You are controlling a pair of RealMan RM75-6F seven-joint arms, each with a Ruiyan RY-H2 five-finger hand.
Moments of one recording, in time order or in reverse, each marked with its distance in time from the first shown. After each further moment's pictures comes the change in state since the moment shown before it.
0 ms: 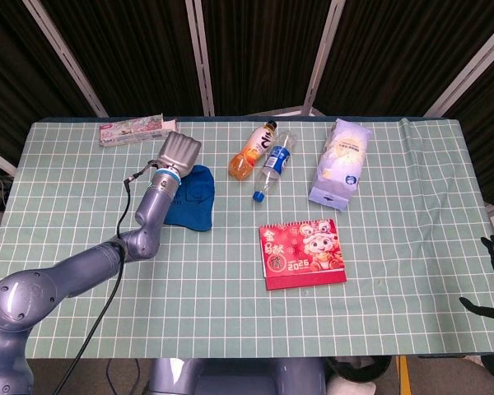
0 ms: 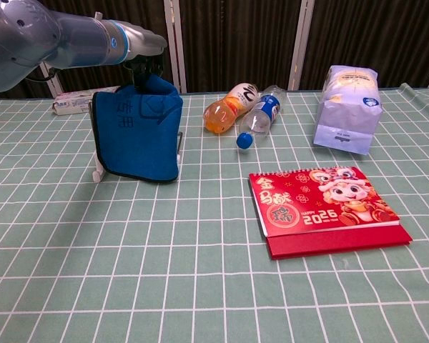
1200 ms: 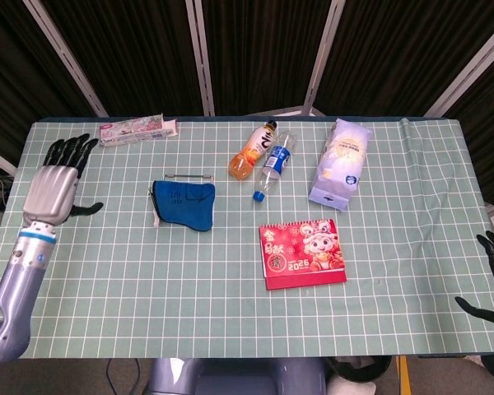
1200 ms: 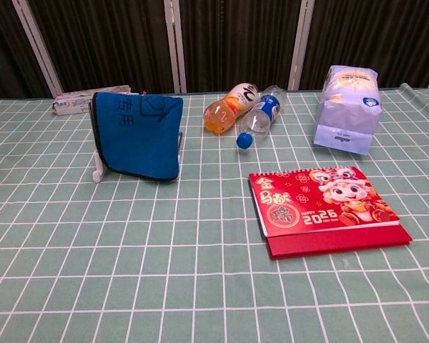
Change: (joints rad) left arm 0.695 0.571 0.044 -0.878 0.736 0.668 -0.661; right arm -0.029 0.010 -0.013 0.006 -0.145 0.135 0.071
